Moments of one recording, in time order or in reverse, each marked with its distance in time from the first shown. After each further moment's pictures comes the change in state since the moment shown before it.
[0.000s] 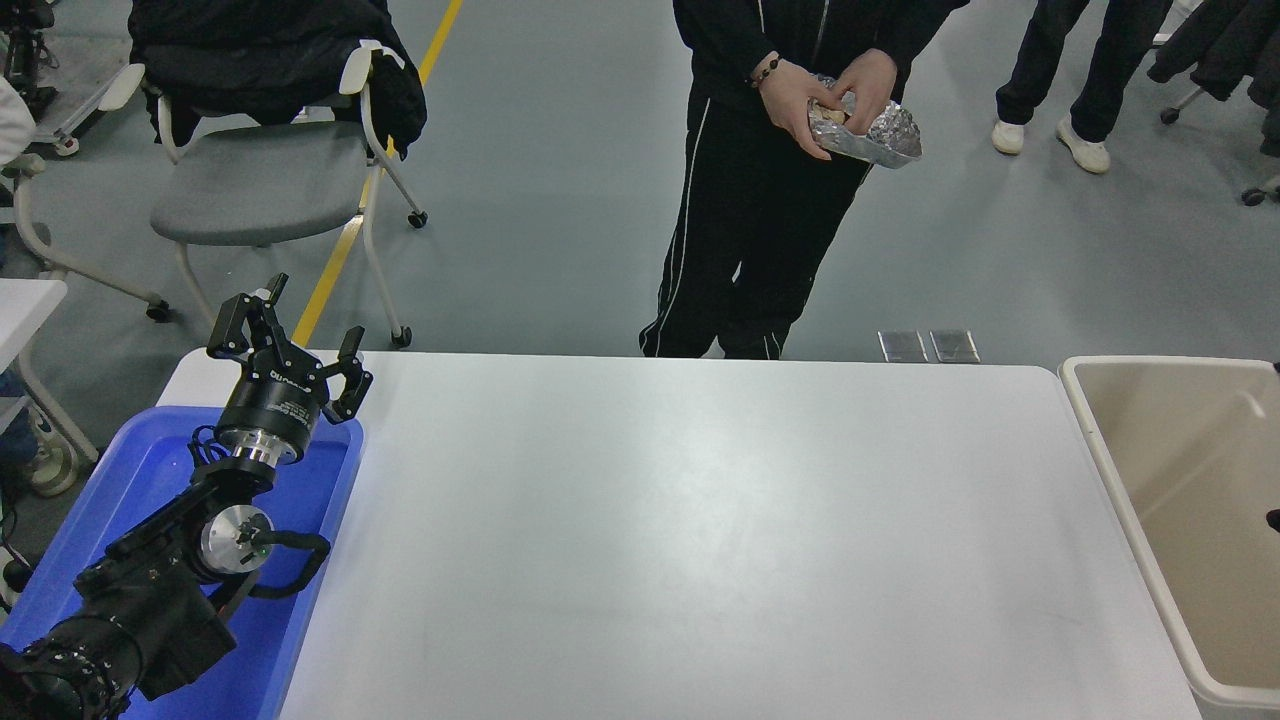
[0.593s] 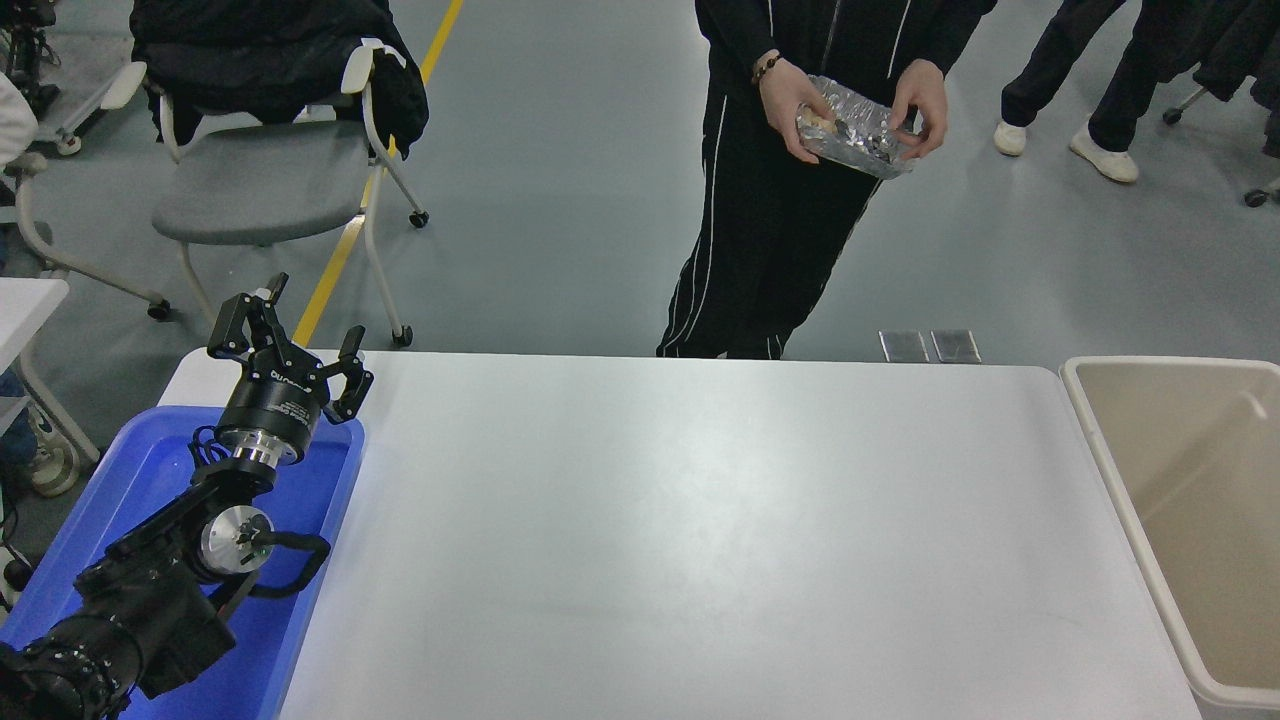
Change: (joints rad) left arm 0.000 0.000 0.000 0.000 0.000 0.000 0.000; right arm 0.157 -0.170 0.566 0.441 -0.014 0.003 0.001
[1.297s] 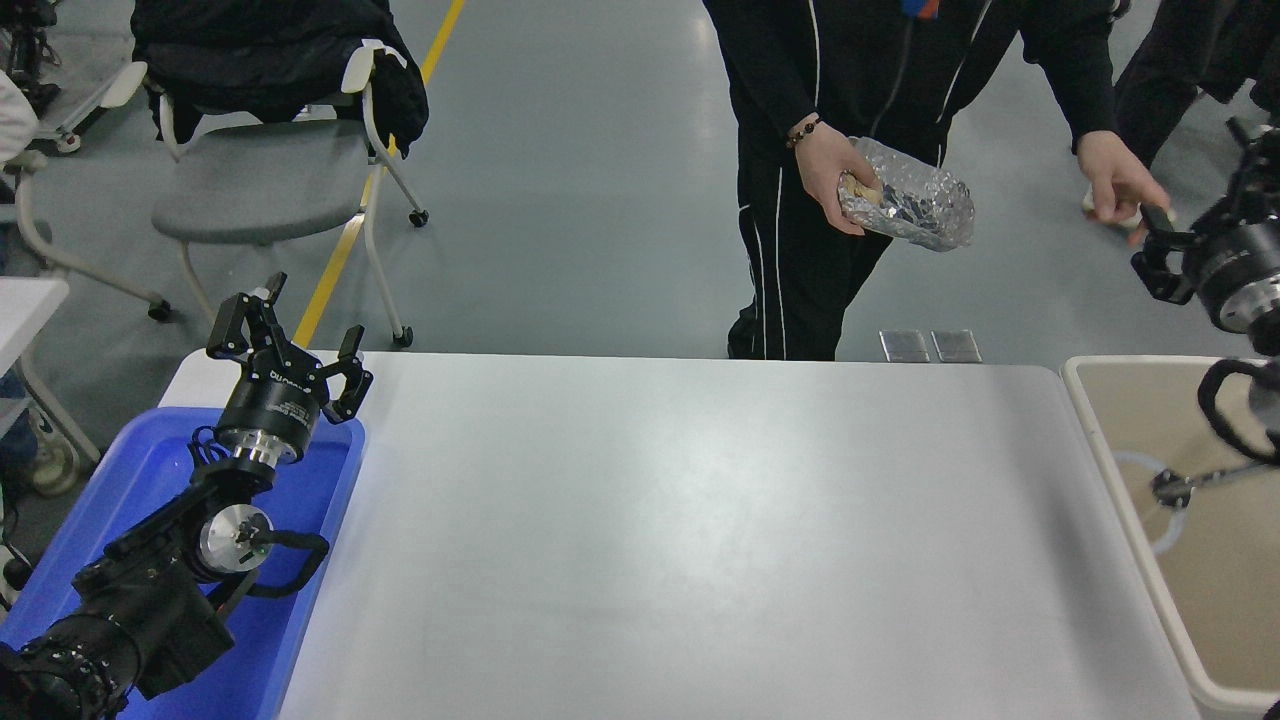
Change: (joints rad) left arm 0.000 0.001 0.000 0.000 0.000 0.000 0.000; right arm -0.573 0.120 0.515 0.421 -0.087 0.057 0.407
